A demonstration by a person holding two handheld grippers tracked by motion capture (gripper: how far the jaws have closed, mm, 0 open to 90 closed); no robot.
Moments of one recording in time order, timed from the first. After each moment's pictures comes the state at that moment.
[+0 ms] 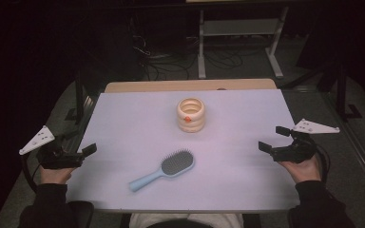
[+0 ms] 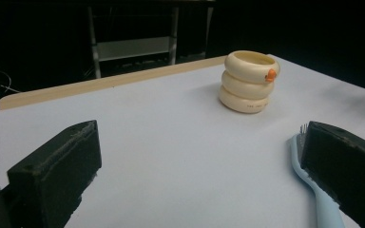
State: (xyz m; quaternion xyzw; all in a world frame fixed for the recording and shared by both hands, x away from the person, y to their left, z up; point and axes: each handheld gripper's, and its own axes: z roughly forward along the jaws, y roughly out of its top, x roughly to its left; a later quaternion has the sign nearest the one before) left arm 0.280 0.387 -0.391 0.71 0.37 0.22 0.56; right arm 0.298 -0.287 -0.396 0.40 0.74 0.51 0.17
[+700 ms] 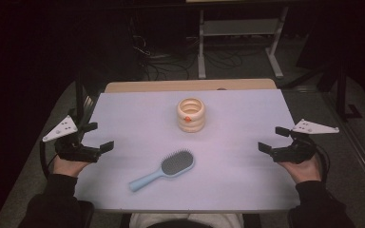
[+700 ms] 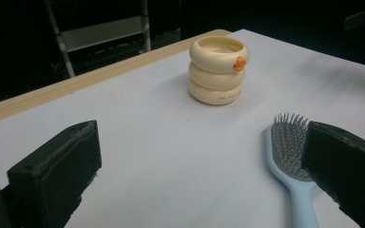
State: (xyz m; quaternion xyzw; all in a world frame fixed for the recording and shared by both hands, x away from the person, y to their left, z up) left arm 0.297 0.341 -0.370 0.76 0.32 0.19 0.53; right arm 0.298 -0.287 -0.396 0.39 0.74 0.51 0.17
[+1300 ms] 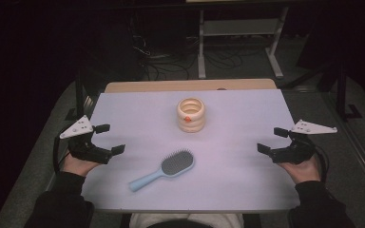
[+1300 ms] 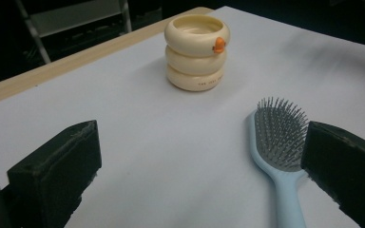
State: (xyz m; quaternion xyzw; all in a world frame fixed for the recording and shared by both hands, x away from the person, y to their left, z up) left arm 0.306 0.313 -0.376 0.79 0.30 0.16 0.51; right arm 0.298 -0.285 -0.398 0.39 0.75 0.51 0.16
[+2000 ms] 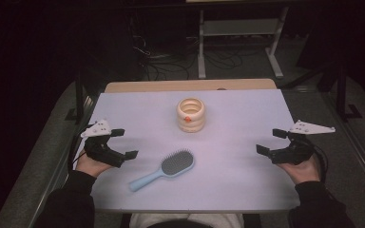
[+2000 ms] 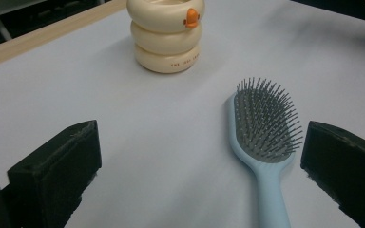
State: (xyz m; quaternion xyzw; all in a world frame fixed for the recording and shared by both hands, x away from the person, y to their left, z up) left arm 0.314 0.279 -0.388 0.83 0.27 0.12 0.48; right arm 0.299 -0.283 -0.400 0.39 0.76 0.51 0.15
